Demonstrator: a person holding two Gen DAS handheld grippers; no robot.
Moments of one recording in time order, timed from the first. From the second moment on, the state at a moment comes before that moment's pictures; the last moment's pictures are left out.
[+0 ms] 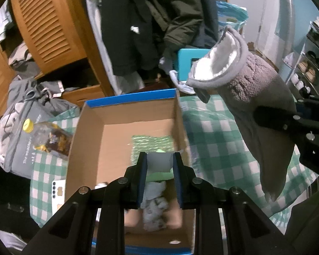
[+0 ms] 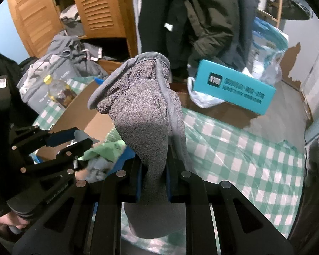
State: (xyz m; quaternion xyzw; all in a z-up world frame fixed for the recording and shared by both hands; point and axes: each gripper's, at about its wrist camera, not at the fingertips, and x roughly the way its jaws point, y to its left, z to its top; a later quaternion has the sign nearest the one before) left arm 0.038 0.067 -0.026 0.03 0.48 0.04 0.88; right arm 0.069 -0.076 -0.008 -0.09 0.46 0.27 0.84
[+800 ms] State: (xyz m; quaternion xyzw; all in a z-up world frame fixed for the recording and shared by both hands) left arm 0.022 0.152 -0.040 -0.01 0.49 0.10 0.87; right arm 0.080 0.043 -0.017 -0.14 0.47 0.33 0.81
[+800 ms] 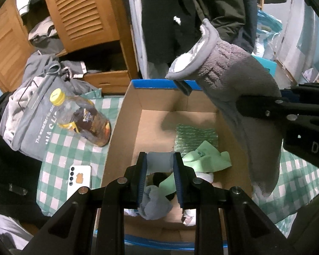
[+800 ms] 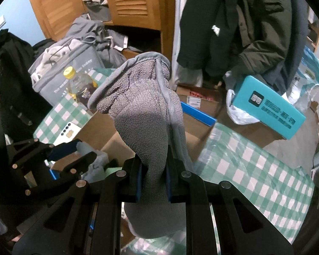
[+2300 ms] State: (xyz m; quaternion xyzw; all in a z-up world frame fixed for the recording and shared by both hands) left arm -0.001 0.137 -0.006 0.02 0.47 0.11 0.88; right arm 0.063 0.008 0.010 -0.11 0.46 0.31 0.83
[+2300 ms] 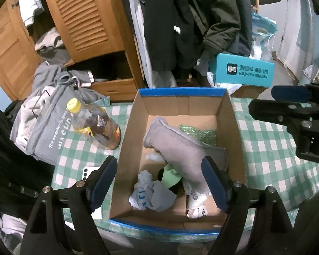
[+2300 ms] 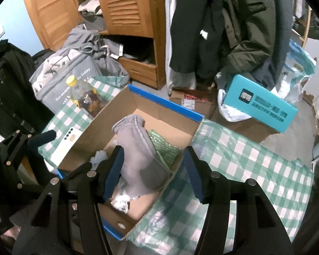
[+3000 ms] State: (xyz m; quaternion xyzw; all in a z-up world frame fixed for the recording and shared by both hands) left arm -0.008 0.101 0.022 0.03 0.44 0.07 0.89; right arm 0.037 -0.069 0.032 -0.08 0.43 0.26 0.86
